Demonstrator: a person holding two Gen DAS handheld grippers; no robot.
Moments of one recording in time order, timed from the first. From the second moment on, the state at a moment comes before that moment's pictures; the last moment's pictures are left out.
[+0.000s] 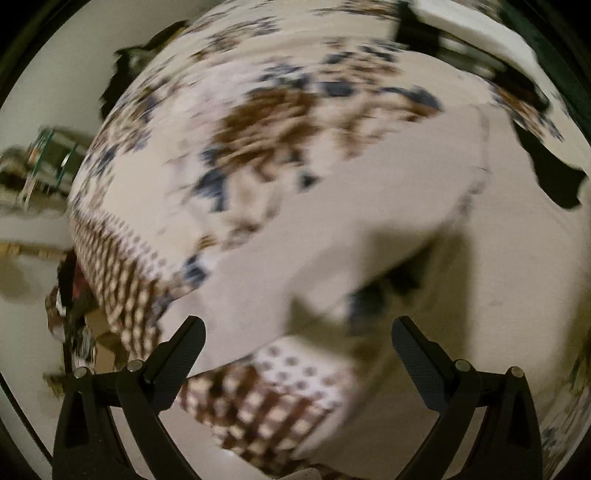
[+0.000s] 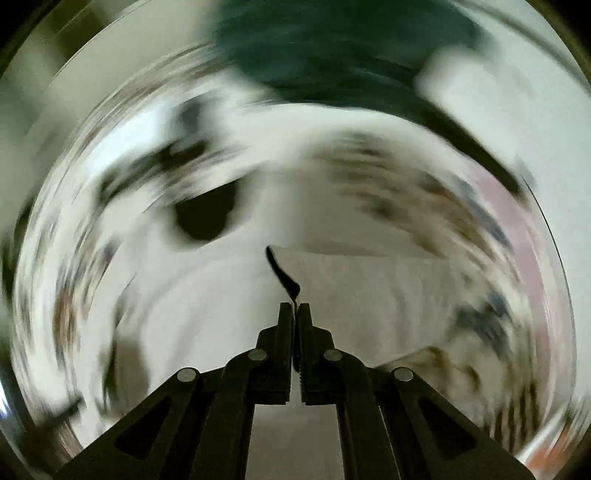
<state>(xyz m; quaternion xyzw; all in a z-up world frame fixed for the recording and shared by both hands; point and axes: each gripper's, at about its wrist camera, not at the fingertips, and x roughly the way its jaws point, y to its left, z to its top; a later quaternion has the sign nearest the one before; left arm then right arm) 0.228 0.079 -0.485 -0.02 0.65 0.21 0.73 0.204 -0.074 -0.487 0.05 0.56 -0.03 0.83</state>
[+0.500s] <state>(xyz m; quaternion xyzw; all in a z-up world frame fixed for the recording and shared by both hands) 0.147 0.188 -0.510 -0.10 0.65 0.32 0.68 0.015 0.180 -0.615 -0.33 0.61 0.26 0.67</state>
